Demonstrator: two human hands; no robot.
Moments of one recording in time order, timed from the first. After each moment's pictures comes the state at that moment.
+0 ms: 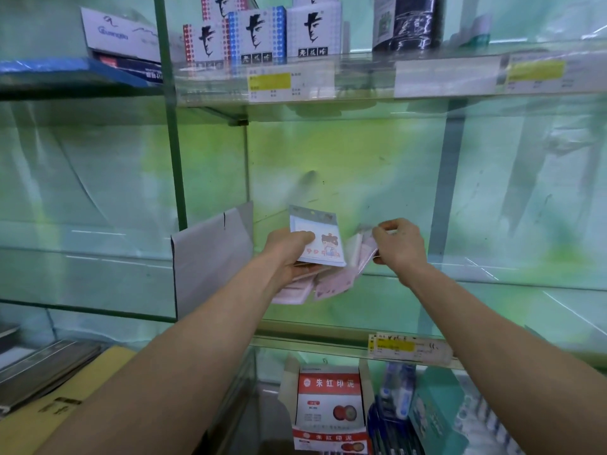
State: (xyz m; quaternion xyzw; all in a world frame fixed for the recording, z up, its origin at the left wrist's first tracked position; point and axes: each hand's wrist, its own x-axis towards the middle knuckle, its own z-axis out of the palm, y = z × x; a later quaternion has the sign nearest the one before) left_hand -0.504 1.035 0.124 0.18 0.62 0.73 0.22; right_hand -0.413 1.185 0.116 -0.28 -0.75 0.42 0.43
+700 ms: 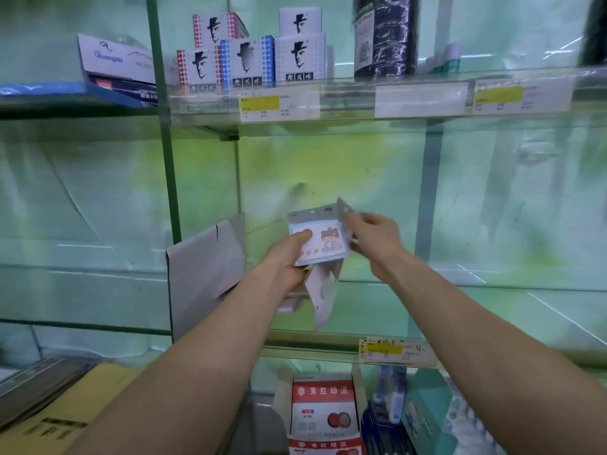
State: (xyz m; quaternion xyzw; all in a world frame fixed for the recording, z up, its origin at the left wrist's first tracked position) left_hand -0.487 1.045 0.136 0.15 0.49 0.80 0.31; right_hand -0.408 1.147 0.147 -0.18 -0.64 0.61 0.43
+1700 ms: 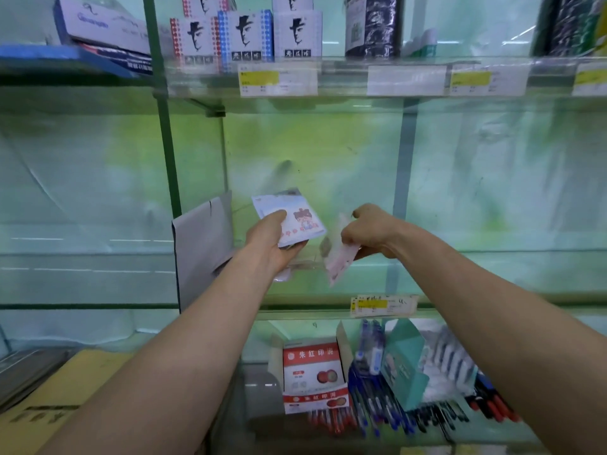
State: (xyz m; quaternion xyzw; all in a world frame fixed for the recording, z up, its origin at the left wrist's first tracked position) left_hand -0.479 1.014 0.126 0.12 0.42 0.84 0.32; right_hand -0.349 1.097 0.157 -0.31 -0.82 0.43 0.21
